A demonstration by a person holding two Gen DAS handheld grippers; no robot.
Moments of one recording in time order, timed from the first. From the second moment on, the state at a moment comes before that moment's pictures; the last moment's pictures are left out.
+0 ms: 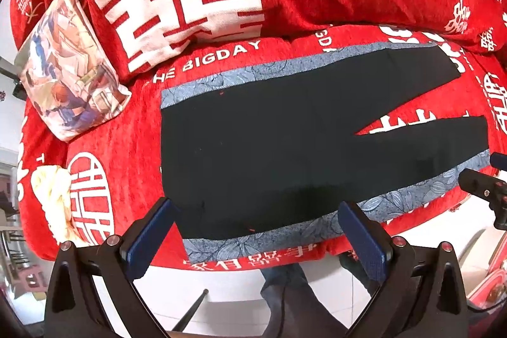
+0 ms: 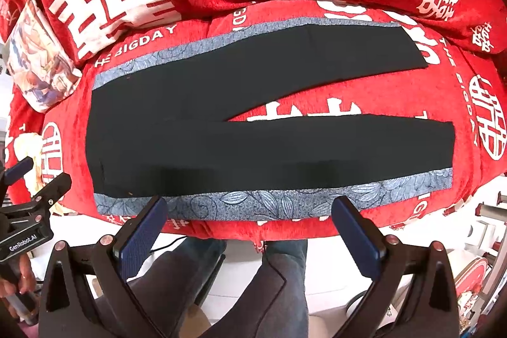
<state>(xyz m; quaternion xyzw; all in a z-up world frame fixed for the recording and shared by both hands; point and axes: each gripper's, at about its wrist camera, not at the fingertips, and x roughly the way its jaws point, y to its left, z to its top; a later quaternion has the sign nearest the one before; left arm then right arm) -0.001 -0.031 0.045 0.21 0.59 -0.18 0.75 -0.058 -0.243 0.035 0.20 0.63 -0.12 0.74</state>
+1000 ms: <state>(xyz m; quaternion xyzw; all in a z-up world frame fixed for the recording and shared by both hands) 0.004 -0.034 0.047 0.22 0.59 -0.17 0.76 -0.061 -0.249 0.035 0.20 0.63 -0.13 0.73</state>
